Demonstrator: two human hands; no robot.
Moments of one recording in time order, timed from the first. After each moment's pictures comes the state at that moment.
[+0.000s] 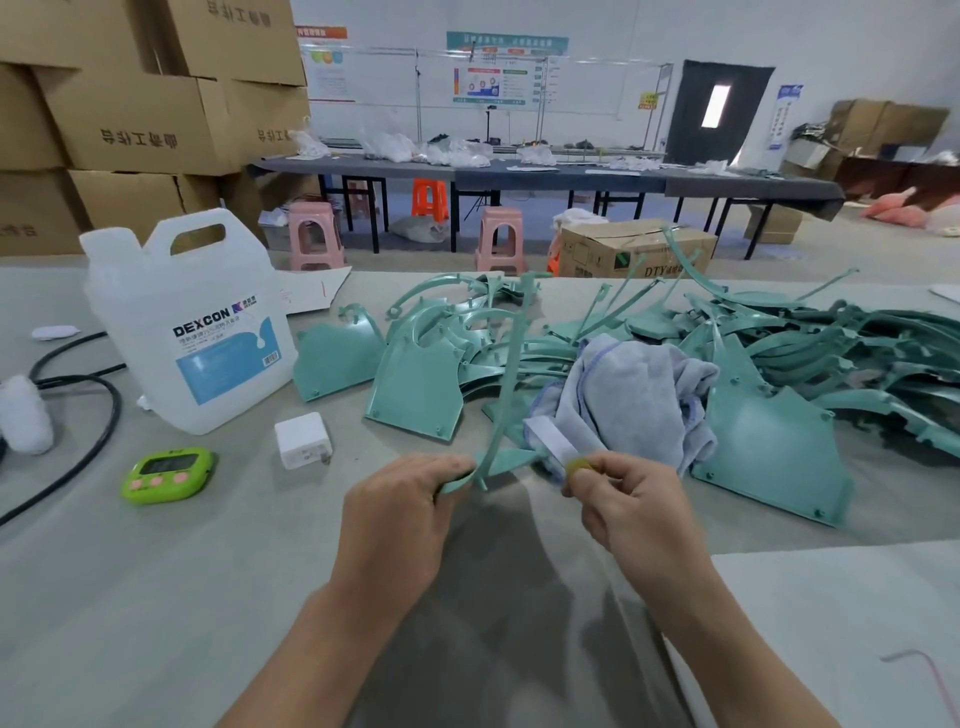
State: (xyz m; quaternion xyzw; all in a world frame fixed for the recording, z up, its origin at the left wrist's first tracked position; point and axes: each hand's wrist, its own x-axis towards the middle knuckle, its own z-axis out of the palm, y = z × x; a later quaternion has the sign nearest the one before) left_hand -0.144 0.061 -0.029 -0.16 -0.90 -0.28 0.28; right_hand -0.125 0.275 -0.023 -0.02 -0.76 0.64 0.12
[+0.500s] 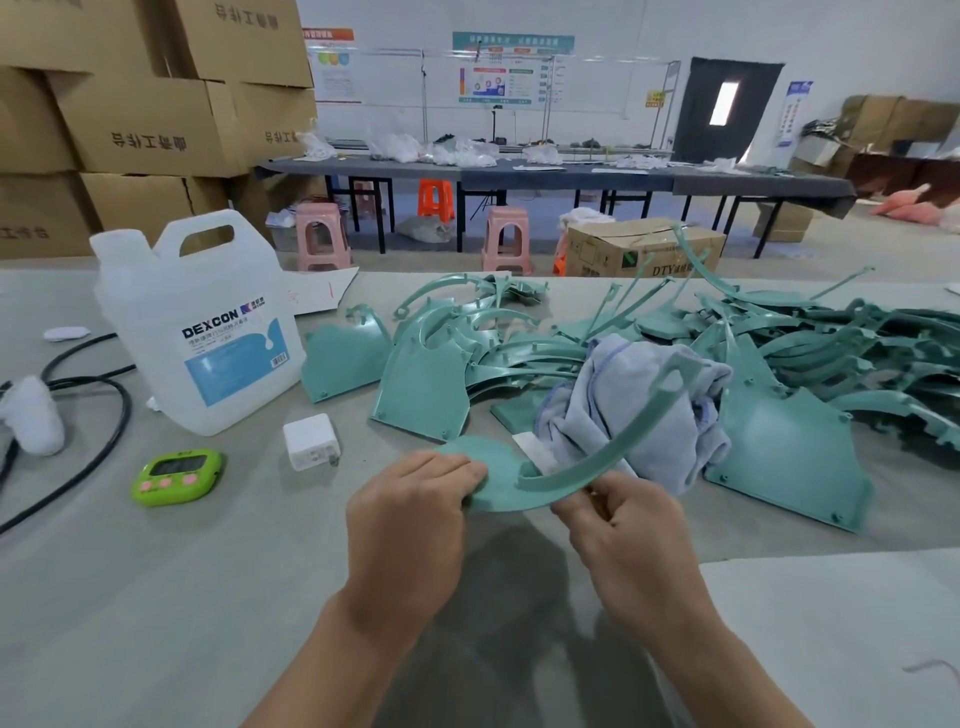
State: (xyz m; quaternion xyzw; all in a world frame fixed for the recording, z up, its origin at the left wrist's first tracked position) left_hand -0.138 0.066 -0.024 -0.20 -0.89 -0.21 0.34; right_hand -0.113 0.258 -0.028 0.02 -0.86 0.47 0.20
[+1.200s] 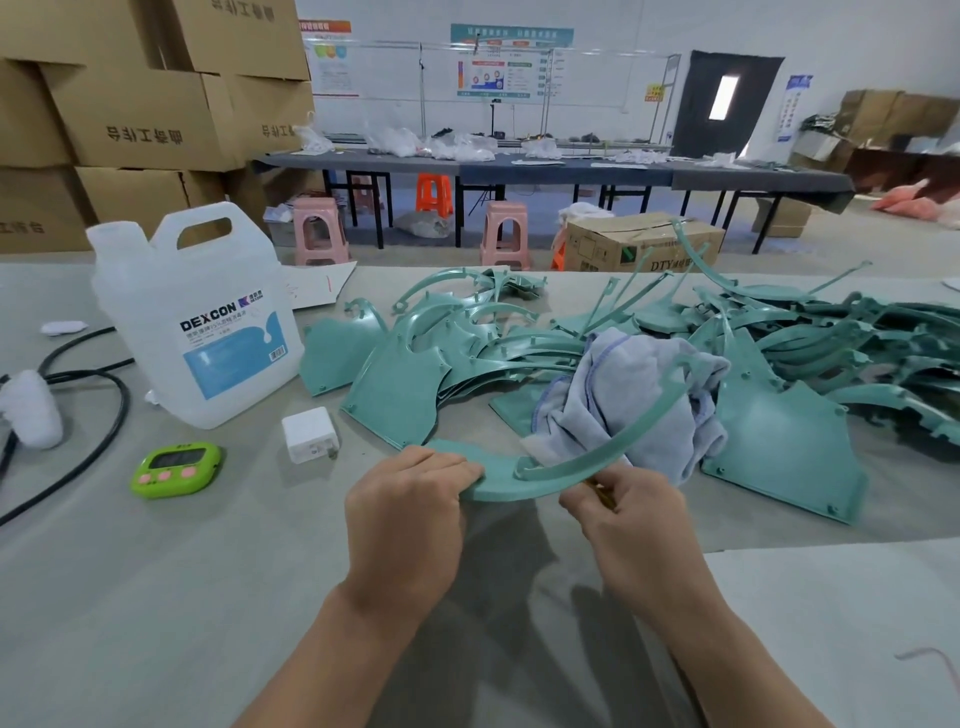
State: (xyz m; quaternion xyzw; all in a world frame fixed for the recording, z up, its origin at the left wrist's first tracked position) left_hand -0.141 0.067 -0.030 -0.17 -0.90 -0.20 0.34; right_hand -0.117 0.264 -0.024 -0.04 -0.89 0.43 0.17
